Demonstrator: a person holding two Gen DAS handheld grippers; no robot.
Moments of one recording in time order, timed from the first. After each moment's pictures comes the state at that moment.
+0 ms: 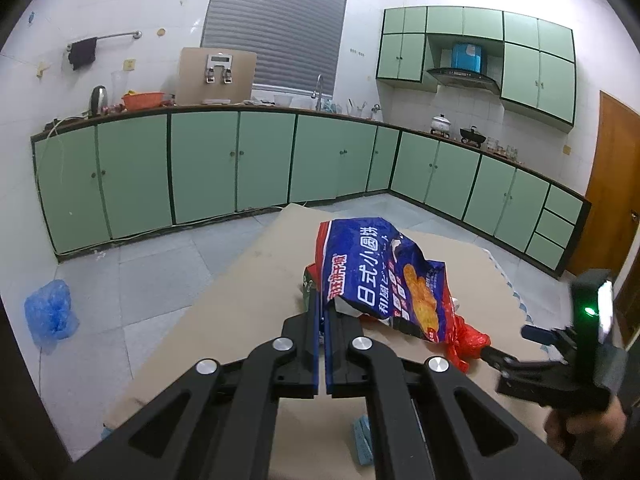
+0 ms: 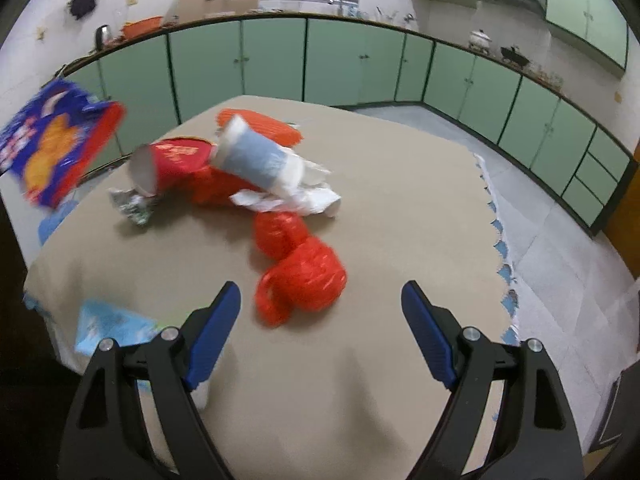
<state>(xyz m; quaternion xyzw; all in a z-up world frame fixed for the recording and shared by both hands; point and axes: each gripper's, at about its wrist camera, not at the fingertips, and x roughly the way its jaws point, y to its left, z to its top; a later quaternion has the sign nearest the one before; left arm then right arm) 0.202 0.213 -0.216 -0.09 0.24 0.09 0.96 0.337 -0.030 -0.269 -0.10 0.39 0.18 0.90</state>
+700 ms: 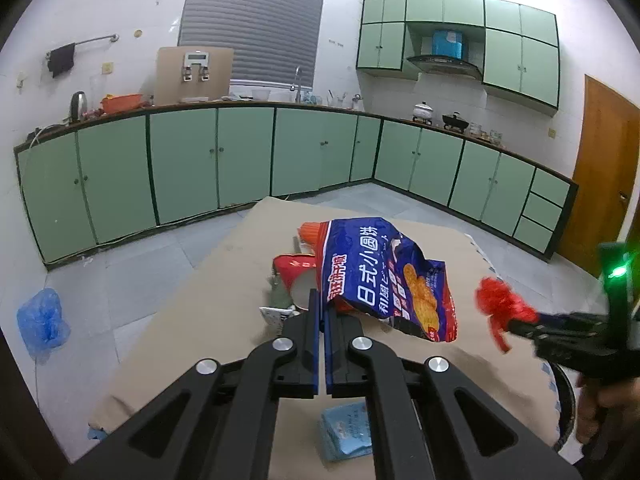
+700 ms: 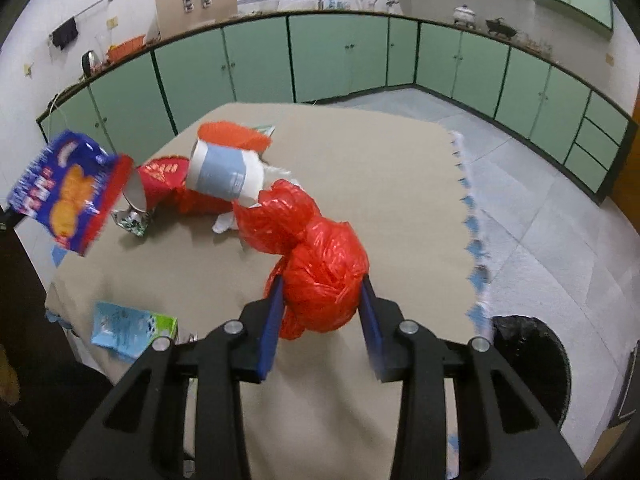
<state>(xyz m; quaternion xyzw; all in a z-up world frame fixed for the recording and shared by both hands) 0.209 0.183 -0.215 -0.07 0.25 0.06 0.96 0.314 -0.099 -0.227 -0.06 0.40 0.18 0.90</state>
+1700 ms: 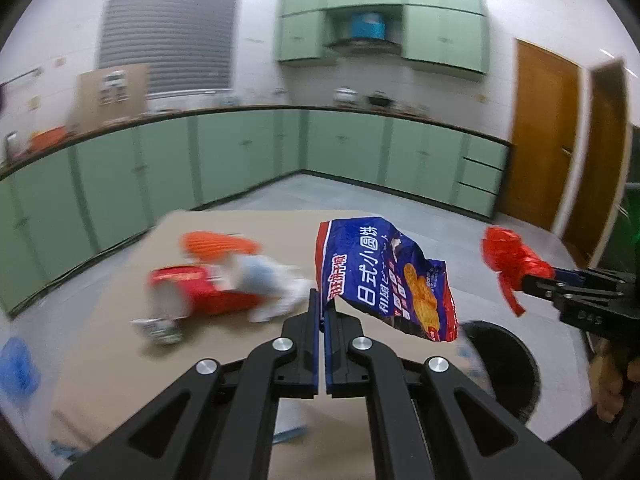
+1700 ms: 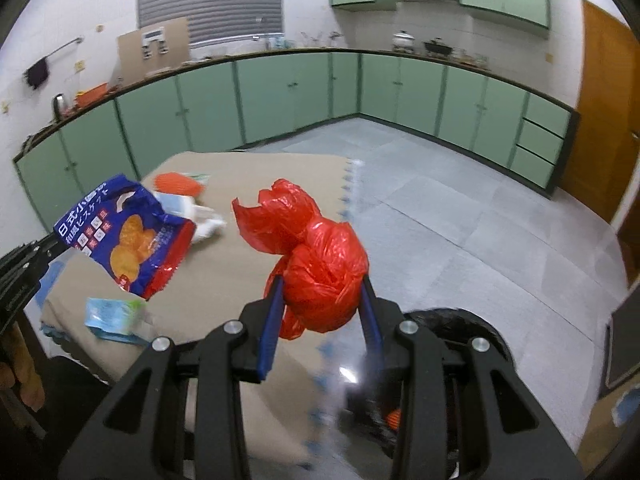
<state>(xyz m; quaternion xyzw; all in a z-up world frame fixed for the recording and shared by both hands) 0.229 0.049 -0.202 -0.01 0.26 -0.08 0.96 0.260 -0.225 -0.186 -0.03 0.36 0.08 0.93</state>
